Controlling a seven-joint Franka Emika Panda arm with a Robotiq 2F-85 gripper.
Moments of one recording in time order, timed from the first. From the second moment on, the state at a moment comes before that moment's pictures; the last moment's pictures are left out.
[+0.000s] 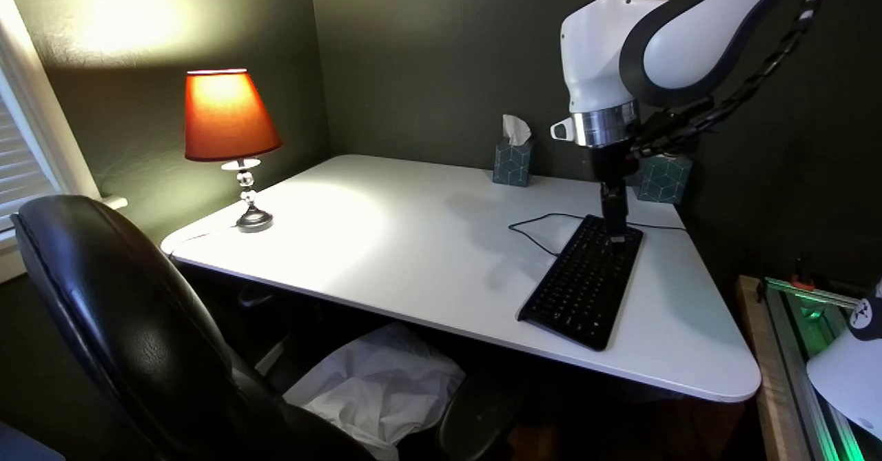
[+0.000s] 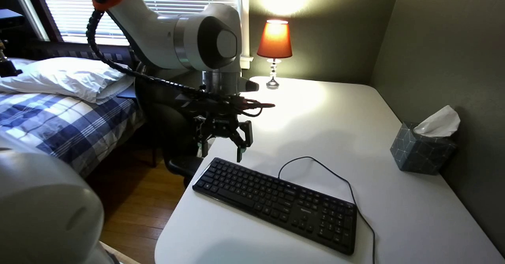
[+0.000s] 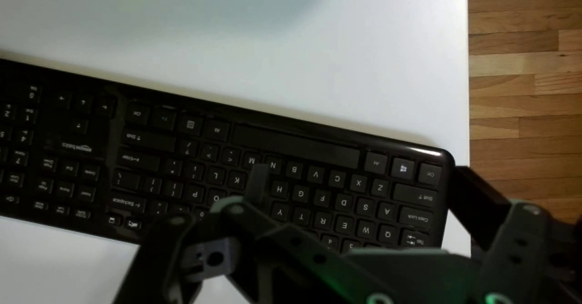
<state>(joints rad) -0.03 -0.19 -0.01 -2.70 -0.14 2.24 -0.13</state>
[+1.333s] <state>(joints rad) -0.06 0.05 -0.05 -2.53 -0.13 2.24 -0.12</state>
